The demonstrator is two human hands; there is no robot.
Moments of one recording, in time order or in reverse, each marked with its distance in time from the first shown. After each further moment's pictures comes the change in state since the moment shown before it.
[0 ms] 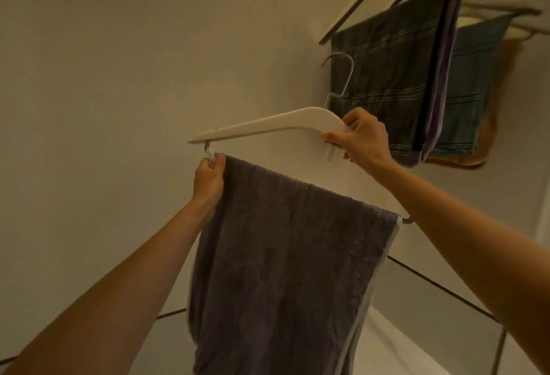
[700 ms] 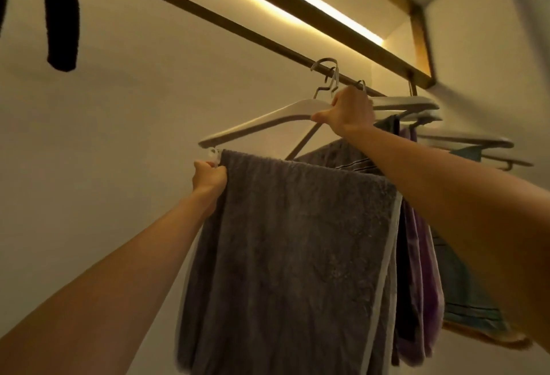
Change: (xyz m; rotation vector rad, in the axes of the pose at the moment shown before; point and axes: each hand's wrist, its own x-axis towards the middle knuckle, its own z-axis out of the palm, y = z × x) left_hand 0.200 0.187 0.197 -0.119 0.121 0.280; right_hand 0.293 -0.025 -0.114 -0.324 0.375 -0.298
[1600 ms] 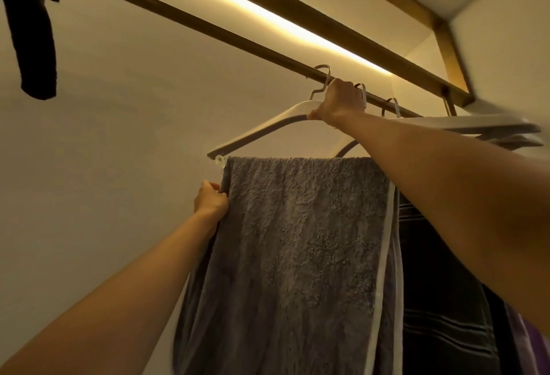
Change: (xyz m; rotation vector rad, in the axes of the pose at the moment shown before) left_hand 0.121 -0.010 0.043 0.282 0.050 0.037; right_hand 0.124 -0.009 0.069 -0.050 0.022 -0.093
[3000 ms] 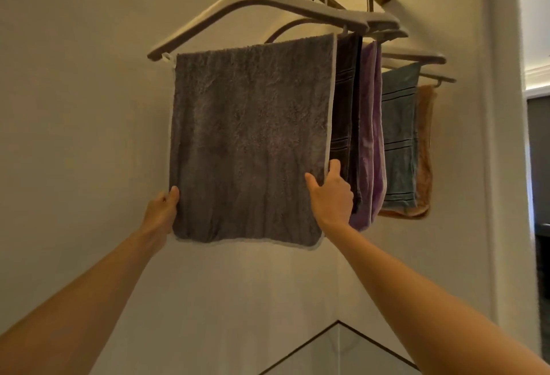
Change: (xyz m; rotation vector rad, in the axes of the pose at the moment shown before) left_hand -0.199 -0.158 -0.037 -0.188 -0.304 -0.250; right_hand -0.363 0.055 -0.021 0.063 -0.104 0.567
